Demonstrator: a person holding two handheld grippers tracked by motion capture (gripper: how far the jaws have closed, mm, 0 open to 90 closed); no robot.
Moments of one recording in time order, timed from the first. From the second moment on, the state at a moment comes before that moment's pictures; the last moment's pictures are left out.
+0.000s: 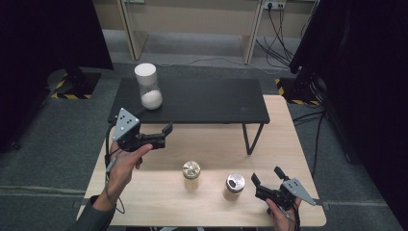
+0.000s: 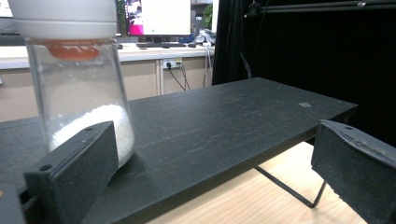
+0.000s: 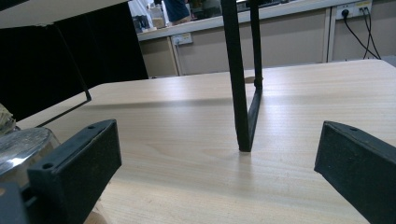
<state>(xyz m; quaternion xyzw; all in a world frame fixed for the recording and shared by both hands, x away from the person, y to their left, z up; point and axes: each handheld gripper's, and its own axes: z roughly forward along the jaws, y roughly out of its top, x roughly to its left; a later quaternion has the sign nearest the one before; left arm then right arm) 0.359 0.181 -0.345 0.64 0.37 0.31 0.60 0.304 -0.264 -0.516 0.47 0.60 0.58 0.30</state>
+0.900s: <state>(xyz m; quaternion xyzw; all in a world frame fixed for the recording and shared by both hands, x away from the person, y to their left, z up) 0.332 0.174 -0.387 0.64 0.35 0.29 0.62 0.305 -0.263 -0.517 0.47 0.60 0.58 0.30</state>
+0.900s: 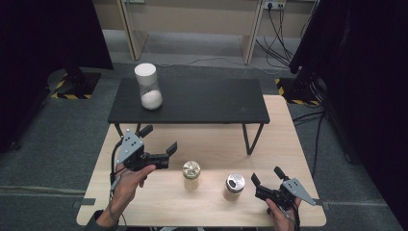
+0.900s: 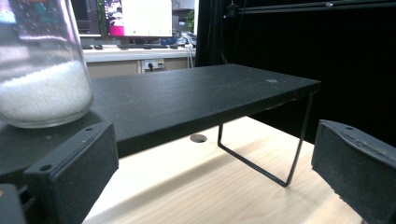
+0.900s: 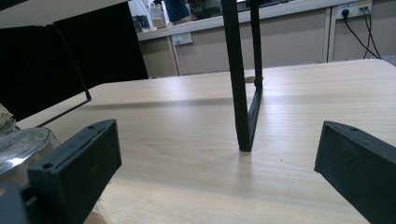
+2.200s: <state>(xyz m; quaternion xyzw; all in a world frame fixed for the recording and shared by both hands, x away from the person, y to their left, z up) 0.313 0.178 -0.441 0.64 0.34 0.27 0.63 0.305 -0.263 -0.516 0.47 0.60 0.58 0.30</state>
